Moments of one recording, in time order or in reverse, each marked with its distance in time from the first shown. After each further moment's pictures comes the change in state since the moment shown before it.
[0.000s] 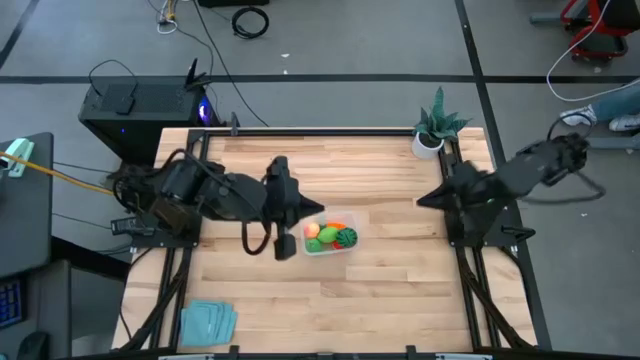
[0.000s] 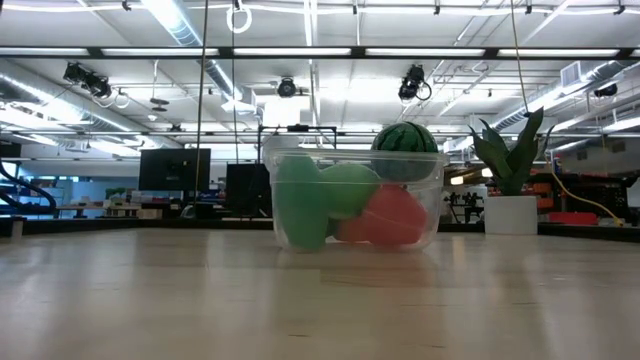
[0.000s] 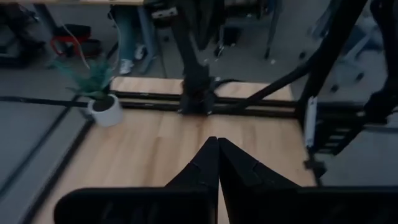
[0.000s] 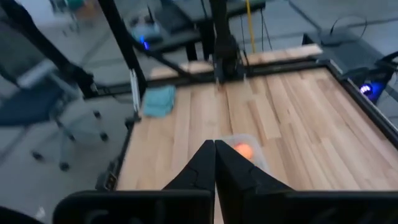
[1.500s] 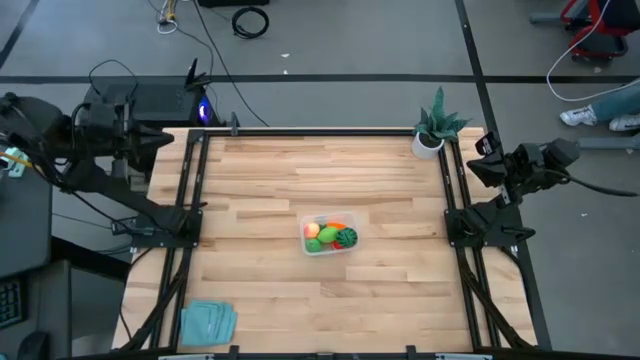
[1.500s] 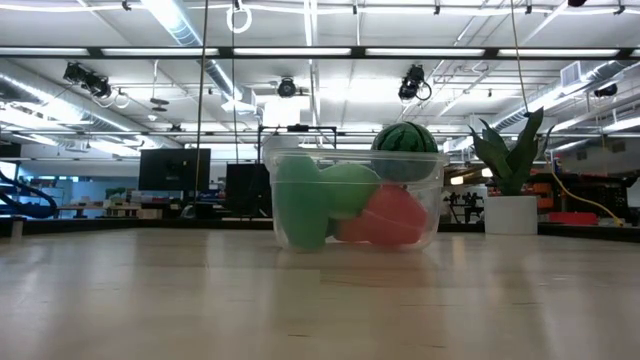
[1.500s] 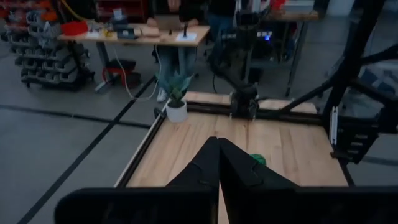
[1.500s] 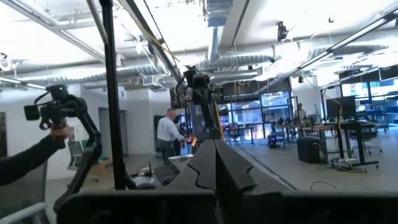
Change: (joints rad) left arm 0.013 -0.835 -0.383 -0.282 -0.115 0.055; right arm -0.004 -0.870 -0.678 0.679 0.051 -0.507
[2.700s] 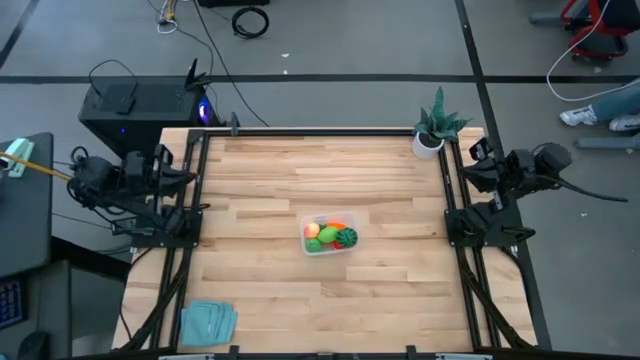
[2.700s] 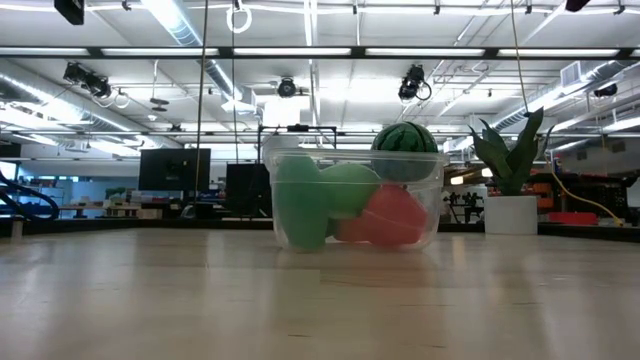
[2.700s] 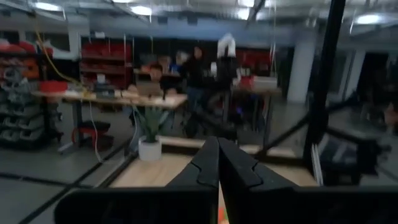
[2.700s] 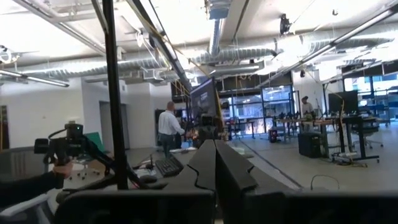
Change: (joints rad) left arm -0.001 -0.910 -1.278 0.817 0.063 0.145; right arm 0.000 -0.001 -0.052 0.016 0.000 0.016
